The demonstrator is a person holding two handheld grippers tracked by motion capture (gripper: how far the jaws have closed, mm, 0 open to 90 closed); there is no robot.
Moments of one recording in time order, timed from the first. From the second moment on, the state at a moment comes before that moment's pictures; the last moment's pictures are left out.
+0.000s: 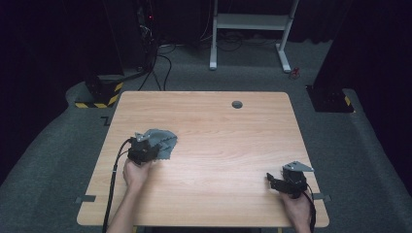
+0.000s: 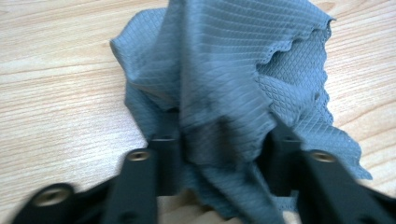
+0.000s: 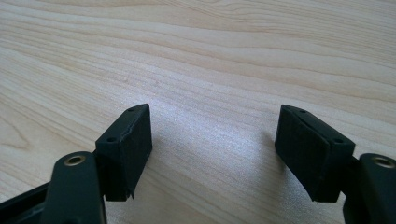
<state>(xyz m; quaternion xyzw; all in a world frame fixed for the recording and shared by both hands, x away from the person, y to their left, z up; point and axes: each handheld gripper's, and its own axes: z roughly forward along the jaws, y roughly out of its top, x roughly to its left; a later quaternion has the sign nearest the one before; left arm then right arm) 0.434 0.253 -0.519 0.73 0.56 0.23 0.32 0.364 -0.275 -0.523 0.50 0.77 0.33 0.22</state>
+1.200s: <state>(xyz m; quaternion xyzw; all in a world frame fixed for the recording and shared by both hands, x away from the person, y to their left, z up) 0.416 0.198 -0.495 0.76 0.46 0.18 0.43 0.363 -0.275 -0.523 0.50 0.77 0.33 0.22</state>
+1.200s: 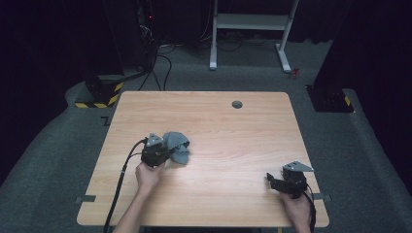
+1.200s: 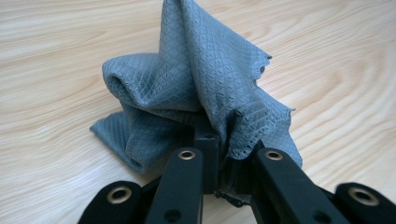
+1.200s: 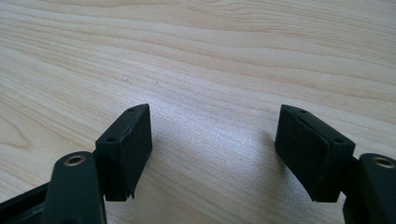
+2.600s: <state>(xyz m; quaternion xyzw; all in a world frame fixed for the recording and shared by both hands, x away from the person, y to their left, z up) 0.404 0.074 -0.503 0.81 0.36 0.10 0.46 0.363 -0.275 -0.523 0.50 0.77 0.33 0.22</state>
